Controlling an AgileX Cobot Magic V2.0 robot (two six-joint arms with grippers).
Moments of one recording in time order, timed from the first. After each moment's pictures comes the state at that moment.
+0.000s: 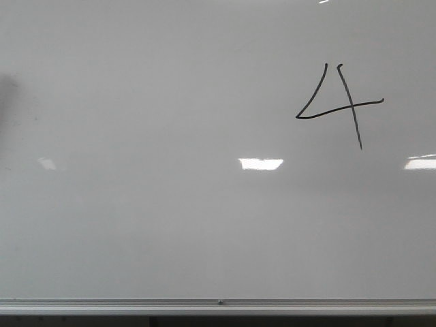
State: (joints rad) left arm -0.02 0.00 -0.13 -0.02 0.20 0.05; right arm 0.26 0.32 -0.49 0.71 0.62 -0.66
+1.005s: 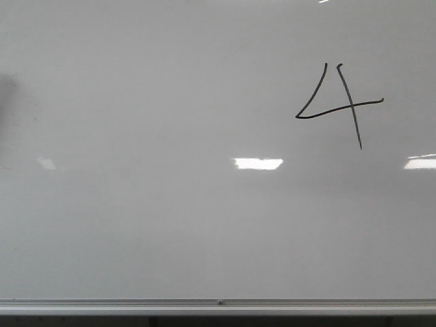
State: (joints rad) left arm -0.02 -0.01 0.01 -0.01 0.16 0.02; right arm 0.26 0.32 -0.49 0.71 0.62 -0.66
